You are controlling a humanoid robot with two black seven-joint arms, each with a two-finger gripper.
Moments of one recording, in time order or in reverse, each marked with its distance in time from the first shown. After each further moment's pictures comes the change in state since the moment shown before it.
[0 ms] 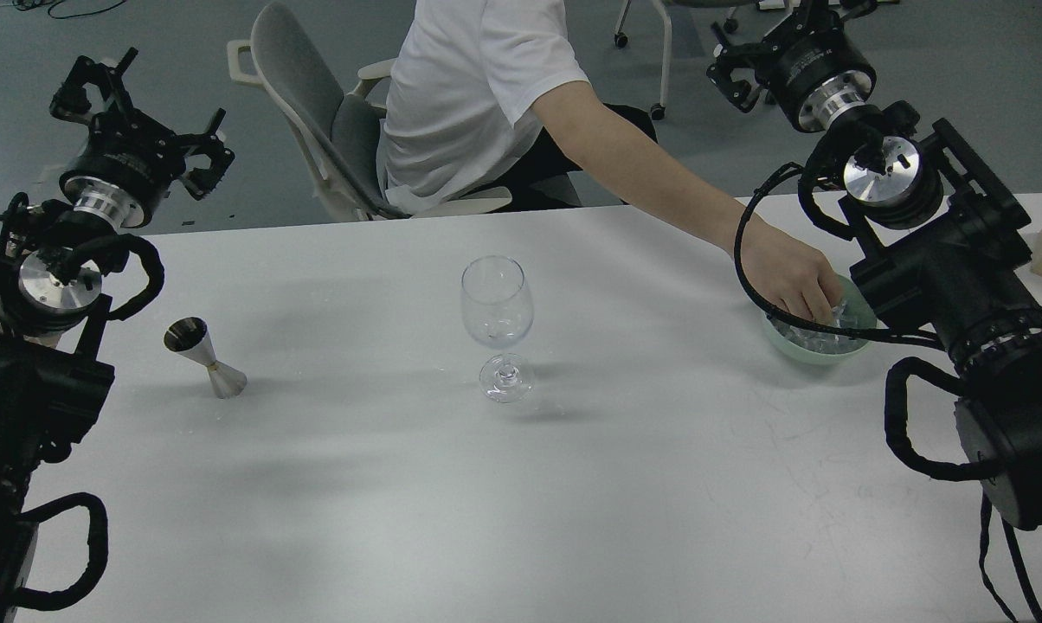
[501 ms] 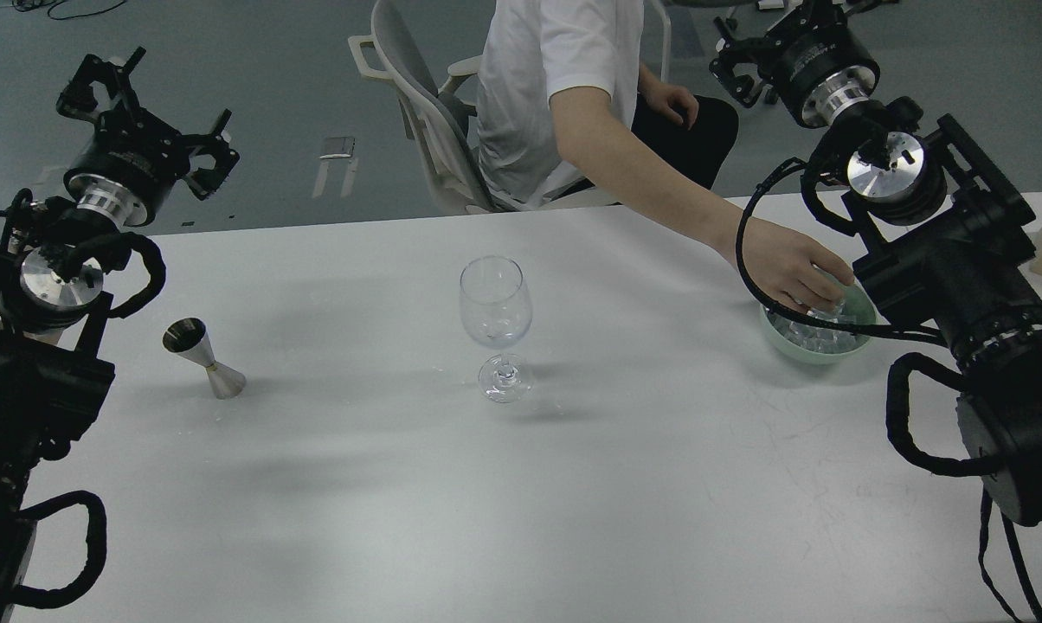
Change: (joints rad) left arm -0.010 0.004 0.022 0.017 -0.003 -0.011 0.005; right arm 0.017 -0.006 0.011 -0.007 0.003 0.006 -0.002
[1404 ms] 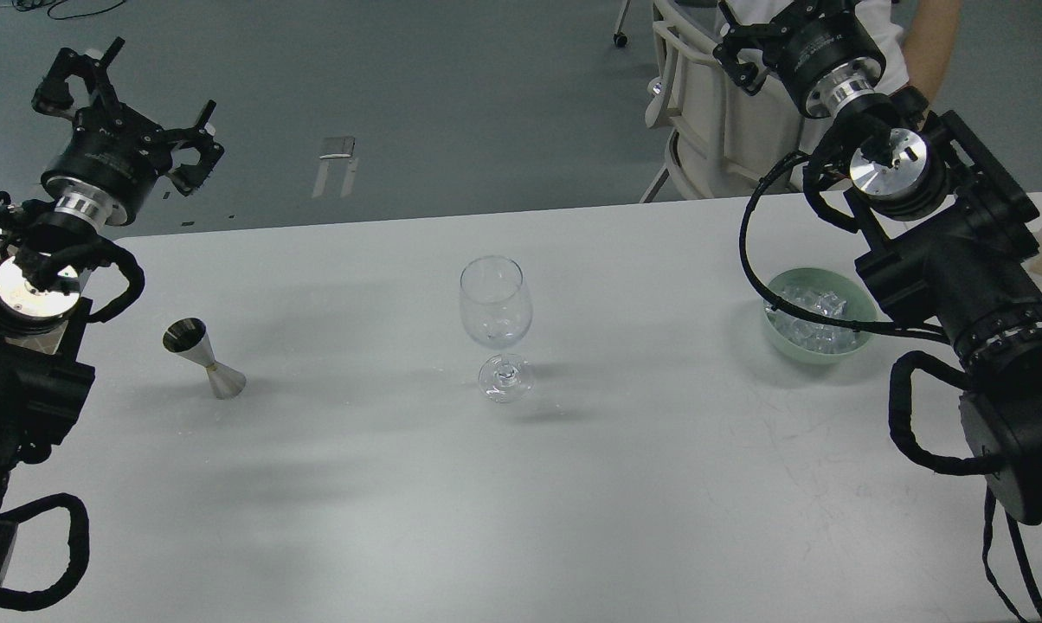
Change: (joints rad) left arm 0.002 0.036 0.014 0.025 -0.050 -0.113 -0.007; right arm -0.004 -0.003 -0.013 0.007 -0.001 0.027 0.036
